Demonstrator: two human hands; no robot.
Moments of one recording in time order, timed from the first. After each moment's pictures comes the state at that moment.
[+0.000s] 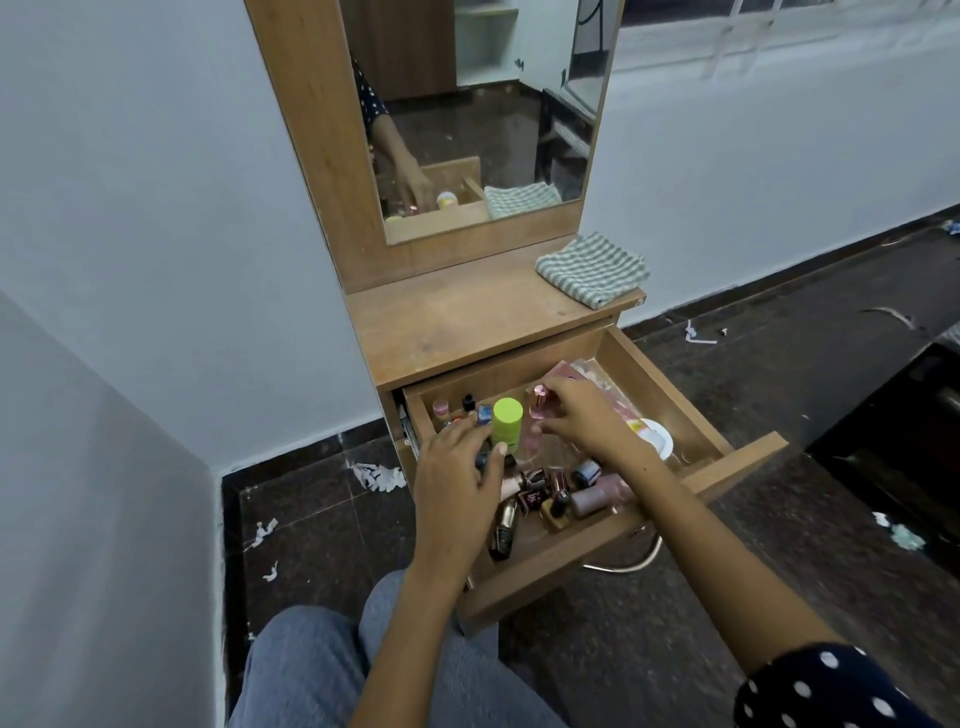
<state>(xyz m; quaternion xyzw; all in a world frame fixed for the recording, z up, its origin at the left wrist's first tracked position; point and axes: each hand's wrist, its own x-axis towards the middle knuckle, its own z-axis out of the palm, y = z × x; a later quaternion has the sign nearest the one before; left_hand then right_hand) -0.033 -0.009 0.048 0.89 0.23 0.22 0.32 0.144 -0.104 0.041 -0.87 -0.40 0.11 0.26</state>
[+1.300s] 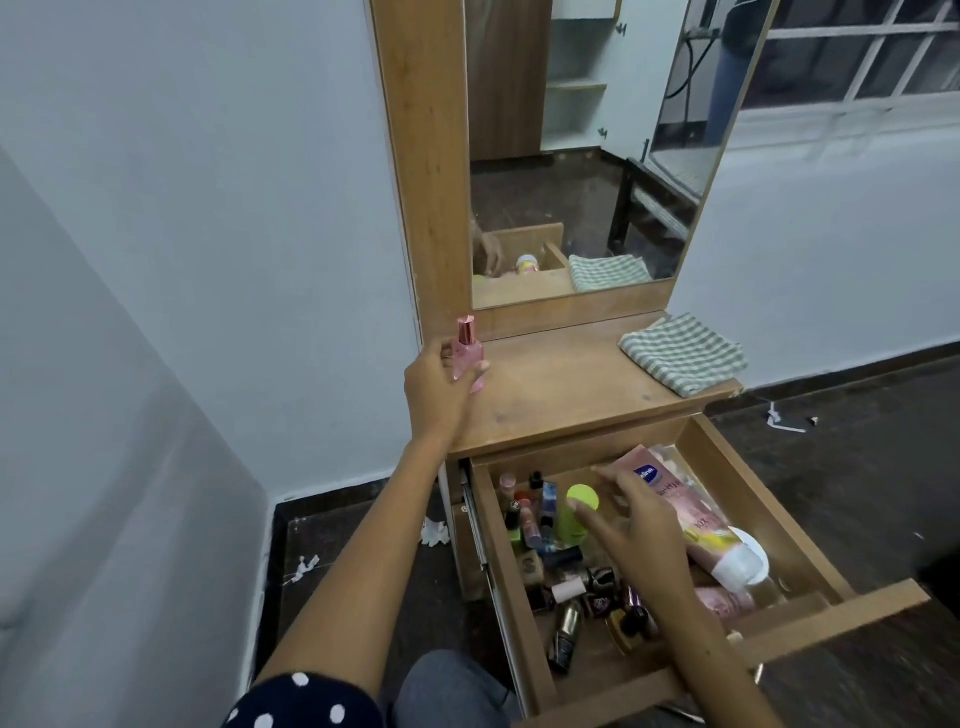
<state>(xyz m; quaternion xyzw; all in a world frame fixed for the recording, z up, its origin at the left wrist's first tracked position) 0.060 0.150 0.089 0.76 0.31 0.39 0.42 0.103 -0.093 0.021 -0.83 -0.34 0.02 0.44</state>
